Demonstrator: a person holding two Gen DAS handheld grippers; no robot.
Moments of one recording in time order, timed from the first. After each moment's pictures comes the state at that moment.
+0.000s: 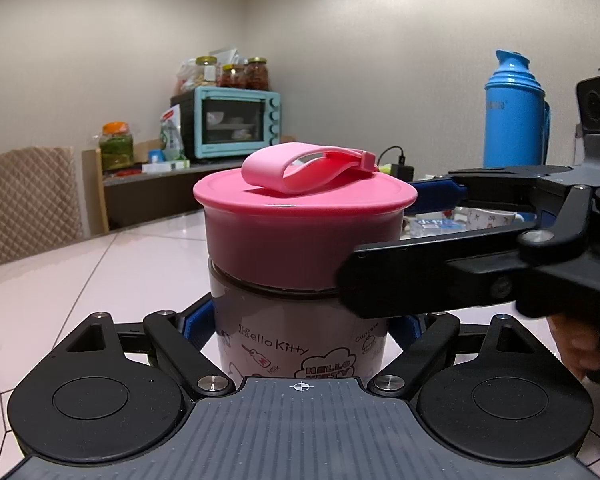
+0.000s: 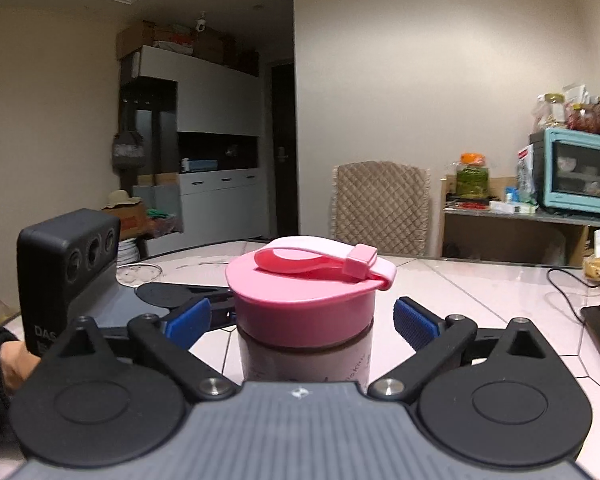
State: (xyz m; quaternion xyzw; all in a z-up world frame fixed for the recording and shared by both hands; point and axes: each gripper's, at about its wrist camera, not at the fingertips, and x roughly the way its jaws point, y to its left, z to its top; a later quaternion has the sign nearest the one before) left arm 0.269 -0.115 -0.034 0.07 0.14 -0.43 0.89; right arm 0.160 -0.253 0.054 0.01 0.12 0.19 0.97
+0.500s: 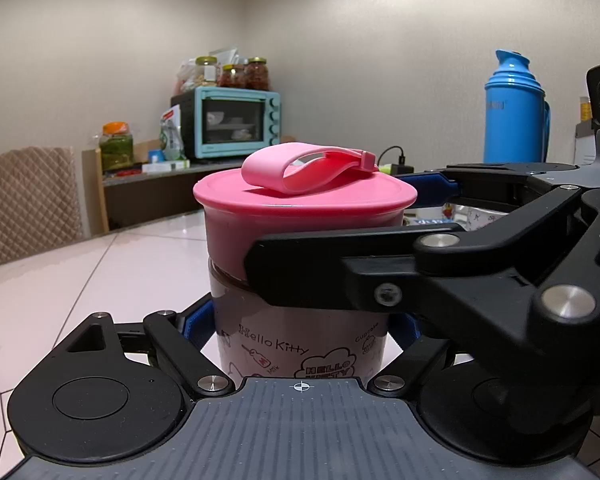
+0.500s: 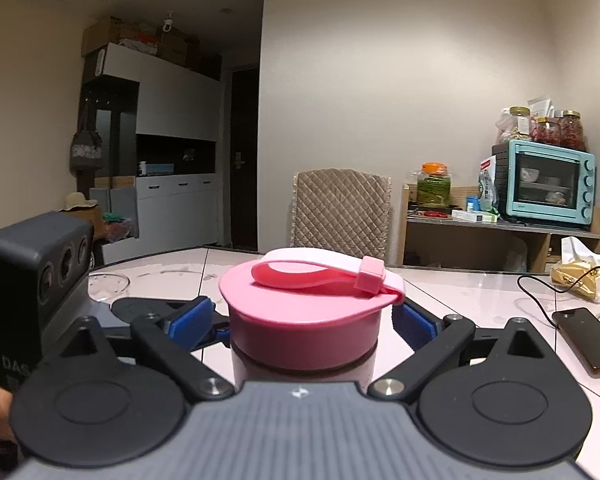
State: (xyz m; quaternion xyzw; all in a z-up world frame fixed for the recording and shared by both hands) left arm 0.269 -0.115 -0.034 0.07 0.14 -0.43 0.89; right arm 0.168 -0.218 0.051 0.00 0.11 0.12 0.99
